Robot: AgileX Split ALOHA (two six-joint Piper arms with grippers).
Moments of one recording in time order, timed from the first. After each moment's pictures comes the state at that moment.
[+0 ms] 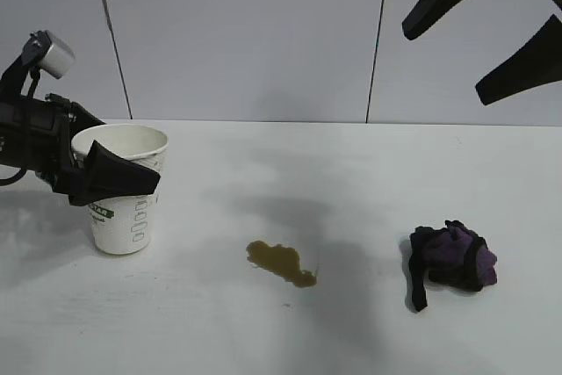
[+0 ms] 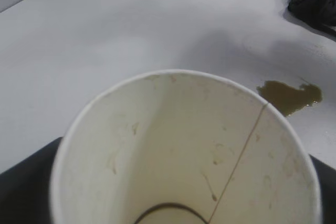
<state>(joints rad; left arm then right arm) -0.01 2.00 -0.91 -1.70 0.86 2.49 0.07 1.43 -1.10 0.69 1.00 -0.21</state>
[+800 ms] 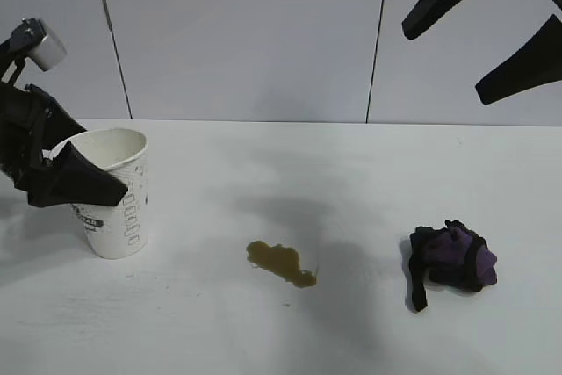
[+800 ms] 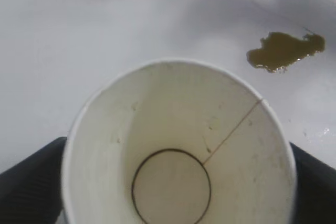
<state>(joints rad) -0.01 1.87 -0.91 -1.29 0.70 2.12 0.07 1.43 -1.10 0.69 1.00 -0.21</state>
